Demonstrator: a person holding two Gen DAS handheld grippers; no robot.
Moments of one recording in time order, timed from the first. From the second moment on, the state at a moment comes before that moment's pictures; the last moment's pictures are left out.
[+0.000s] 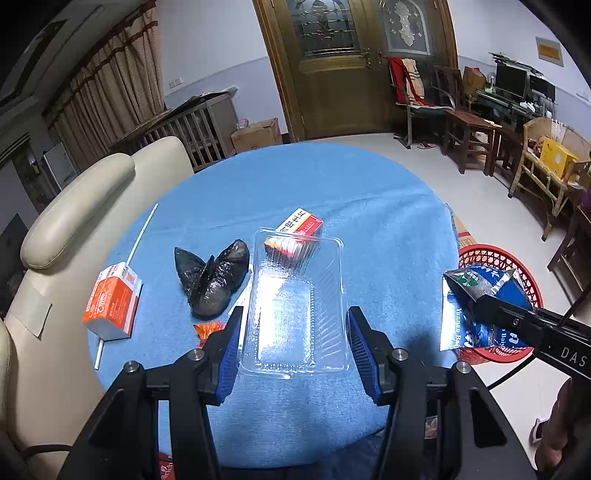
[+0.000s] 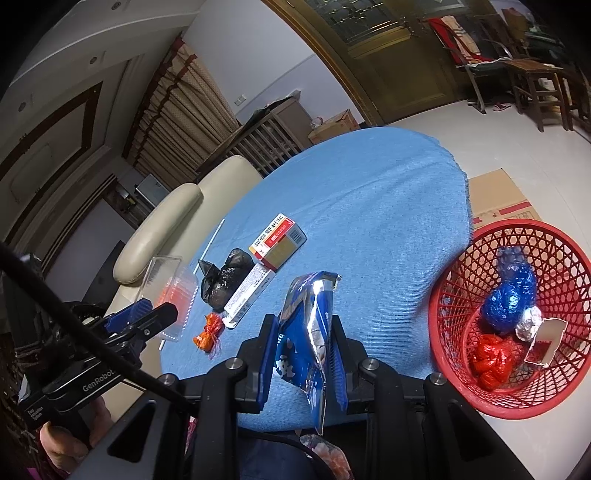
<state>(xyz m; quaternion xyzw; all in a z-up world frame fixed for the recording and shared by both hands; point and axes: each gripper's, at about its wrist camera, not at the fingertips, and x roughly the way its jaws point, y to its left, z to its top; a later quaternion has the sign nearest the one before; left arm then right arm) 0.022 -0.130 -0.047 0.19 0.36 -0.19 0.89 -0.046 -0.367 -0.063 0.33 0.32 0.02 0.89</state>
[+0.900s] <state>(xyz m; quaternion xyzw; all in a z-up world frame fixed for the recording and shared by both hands) 0.014 -0.152 -0.055 0.22 0.36 -0.20 0.88 -0.057 -0.381 -0.070 0.35 0.31 0.01 0.88</state>
